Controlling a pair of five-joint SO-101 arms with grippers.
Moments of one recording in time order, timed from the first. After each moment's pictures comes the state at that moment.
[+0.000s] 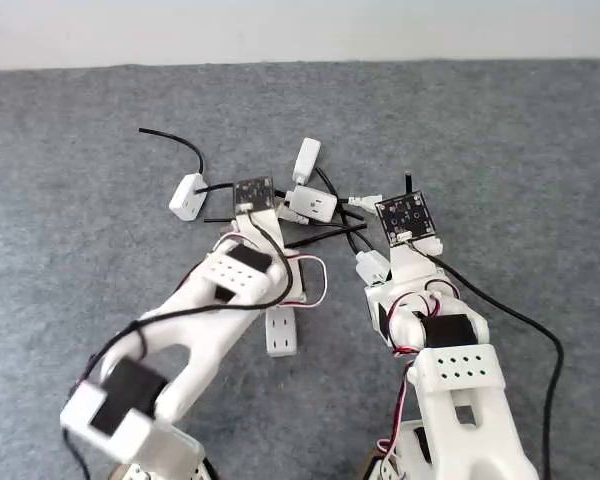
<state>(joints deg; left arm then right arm) 23.8 5.5 35.9 47.9 42.2 -8.2 -48.4 66.1 45.9 9.0</state>
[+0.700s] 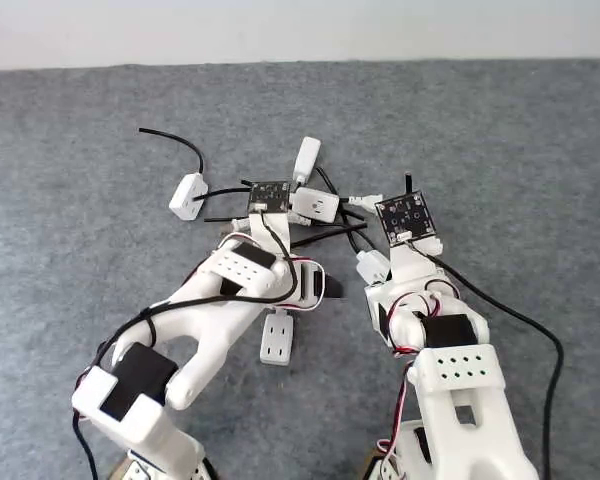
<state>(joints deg) 23.6 8.4 35.1 47.3 32.5 -8.2 -48.4 66.1 45.9 9.0</state>
